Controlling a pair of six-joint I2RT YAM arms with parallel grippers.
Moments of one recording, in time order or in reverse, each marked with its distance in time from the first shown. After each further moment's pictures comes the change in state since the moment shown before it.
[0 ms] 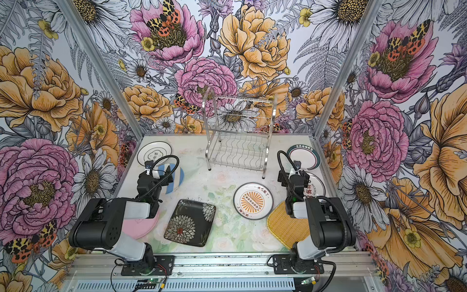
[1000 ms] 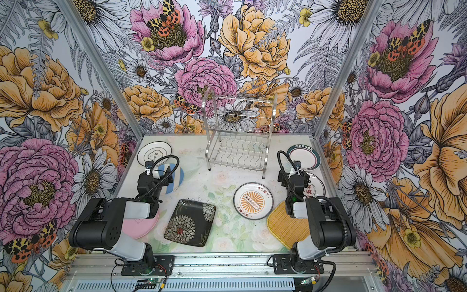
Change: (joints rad) left arm 0.000 0.000 0.000 -0.011 0.000 0.000; right arm 0.000 0.000 0.000 -0.001 0.000 0.000
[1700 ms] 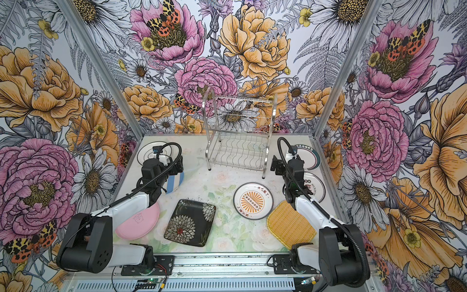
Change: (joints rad) left arm -0.170 -0.159 0.291 -0.557 0.115 -0.170; right arm 0.120 -0.254 0.280 -0.570 -0.154 0.099
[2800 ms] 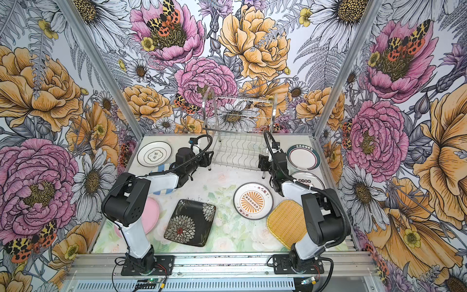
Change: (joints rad) left arm -0.184 0.479 0.351 0.130 0.171 -0.085; right arm 0.082 0.318 0.148 0.105 -0.066 0.095
